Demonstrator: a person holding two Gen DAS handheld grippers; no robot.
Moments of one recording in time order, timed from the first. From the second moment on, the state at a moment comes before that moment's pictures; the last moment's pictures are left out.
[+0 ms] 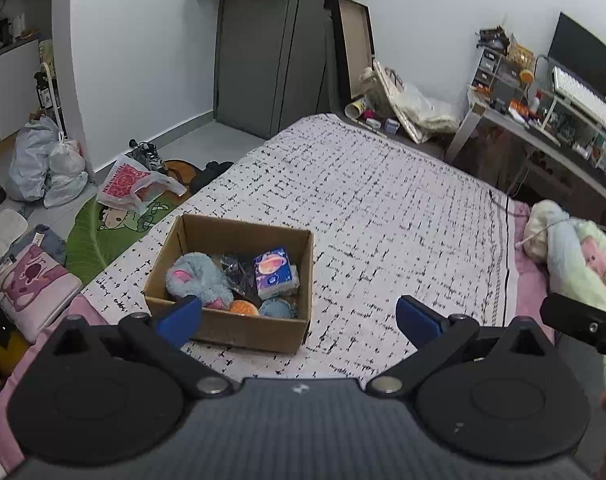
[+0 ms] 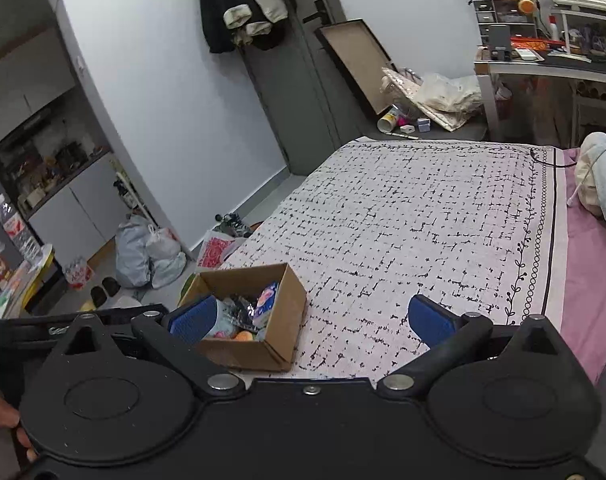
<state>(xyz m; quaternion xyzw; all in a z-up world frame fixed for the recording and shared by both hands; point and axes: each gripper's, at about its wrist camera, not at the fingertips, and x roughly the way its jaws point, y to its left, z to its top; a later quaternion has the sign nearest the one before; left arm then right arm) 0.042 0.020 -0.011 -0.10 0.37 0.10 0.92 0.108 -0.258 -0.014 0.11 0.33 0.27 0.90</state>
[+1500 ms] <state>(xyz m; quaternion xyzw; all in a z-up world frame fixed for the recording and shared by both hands) 0.036 0.015 -0.022 -0.09 0.39 0.09 0.91 0.107 -0.254 -0.031 0.11 0.36 0.27 0.89</state>
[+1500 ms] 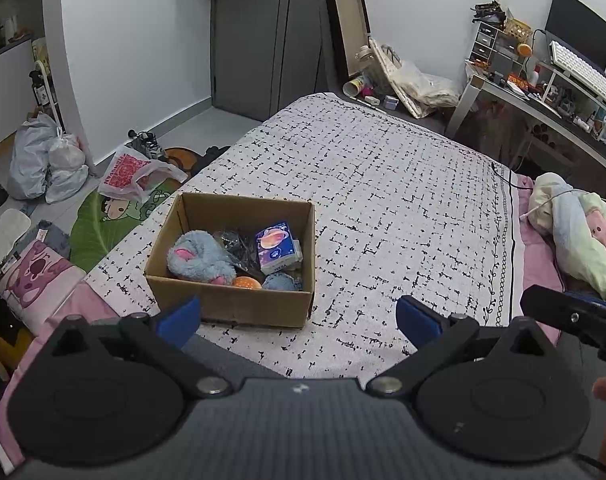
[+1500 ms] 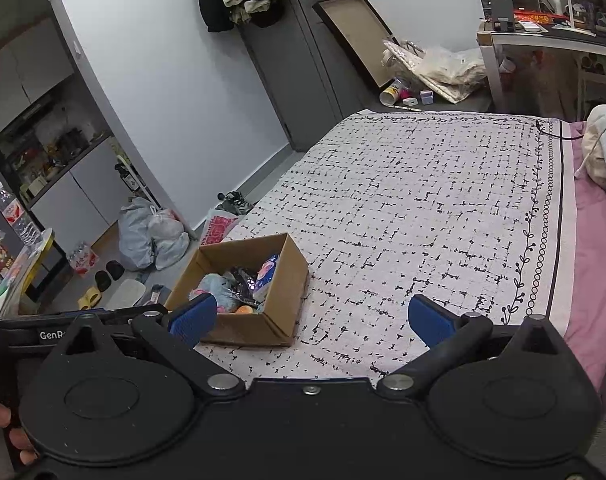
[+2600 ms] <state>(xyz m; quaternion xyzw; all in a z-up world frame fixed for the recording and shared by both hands) 0.034 0.014 -0.024 -0.09 0.40 0.09 0.91 0.108 -0.253 -0.031 0.11 0.36 0.27 0.89</state>
